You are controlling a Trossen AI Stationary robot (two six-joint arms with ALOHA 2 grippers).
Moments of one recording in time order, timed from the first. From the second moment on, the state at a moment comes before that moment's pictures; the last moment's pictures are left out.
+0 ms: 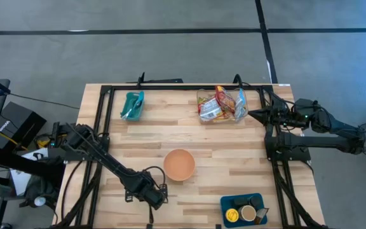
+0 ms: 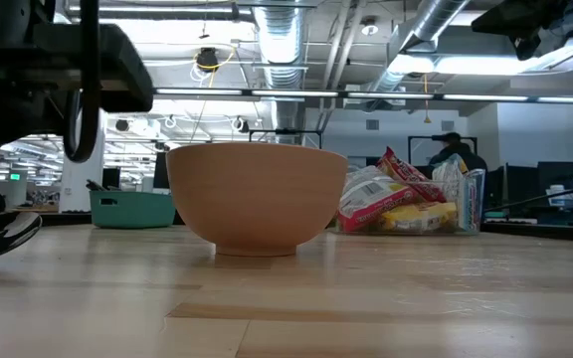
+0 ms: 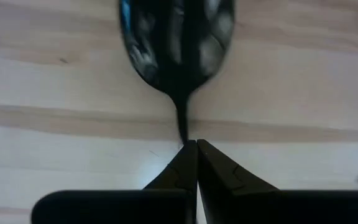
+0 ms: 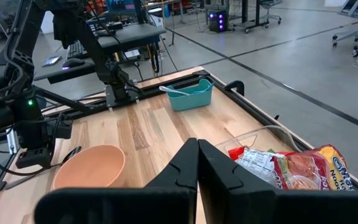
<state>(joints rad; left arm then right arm) -0.64 1.89 1.18 -0.67 0.04 -2.30 -0.16 0.34 0.68 -0.55 0.13 0.17</state>
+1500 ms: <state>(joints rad) -0.63 1.86 1.18 -0.68 0.04 -2.28 -0.16 0.34 0.68 -0.55 0.13 0.18</state>
